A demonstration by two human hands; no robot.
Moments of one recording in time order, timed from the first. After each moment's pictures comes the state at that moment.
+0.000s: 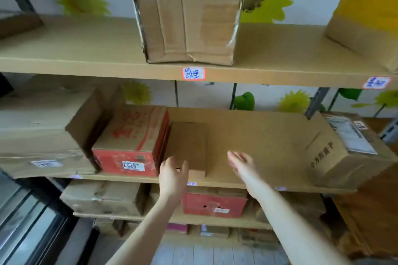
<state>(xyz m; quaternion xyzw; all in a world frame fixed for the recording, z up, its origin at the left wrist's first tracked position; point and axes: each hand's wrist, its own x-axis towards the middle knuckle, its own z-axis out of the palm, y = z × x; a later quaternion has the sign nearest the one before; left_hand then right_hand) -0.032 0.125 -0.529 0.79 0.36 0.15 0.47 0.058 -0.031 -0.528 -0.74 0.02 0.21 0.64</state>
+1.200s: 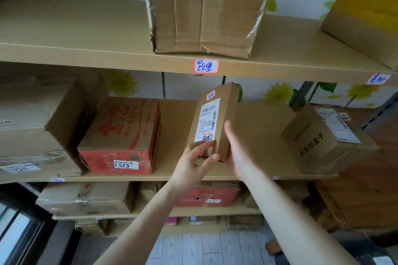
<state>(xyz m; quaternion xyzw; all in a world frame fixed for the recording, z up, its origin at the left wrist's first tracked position) -0.025 0.126 -0.508 0.80 0.02 0.11 0.59 0.050 0.009 -0.490 -0.65 0.00 0.24 0.72</state>
